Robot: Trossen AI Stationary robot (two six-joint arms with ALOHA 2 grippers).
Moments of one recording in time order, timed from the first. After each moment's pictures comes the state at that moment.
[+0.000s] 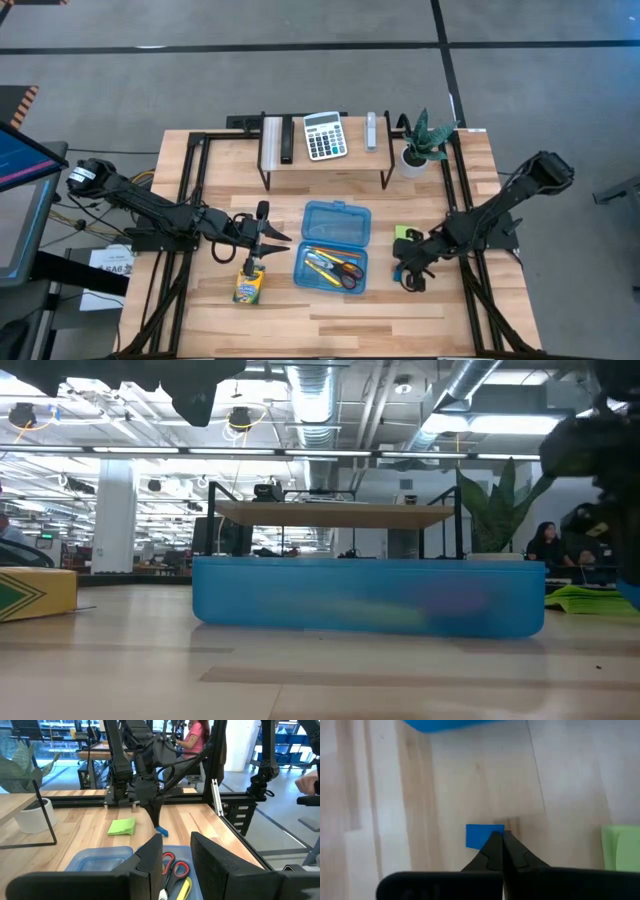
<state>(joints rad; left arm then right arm) -0.32 1.09 0.46 0.53 -0.16 -0.07 0.51 1.22 0.50 -0.31 0.04 0.73</state>
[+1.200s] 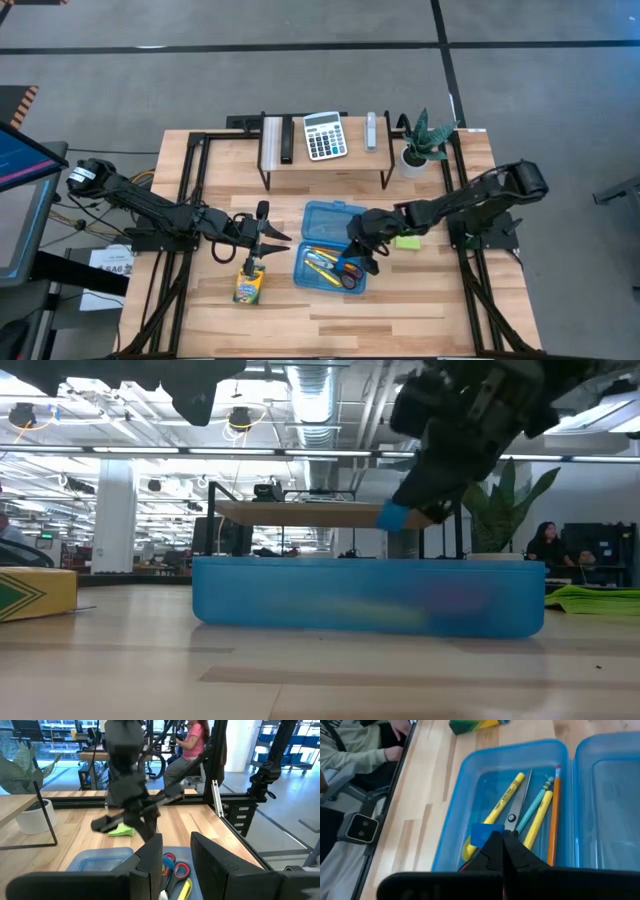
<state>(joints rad) -0.32 1.09 0.46 0.54 -0.16 -0.07 0.15 1.55 0.76 0.16 -0.22 0.37</state>
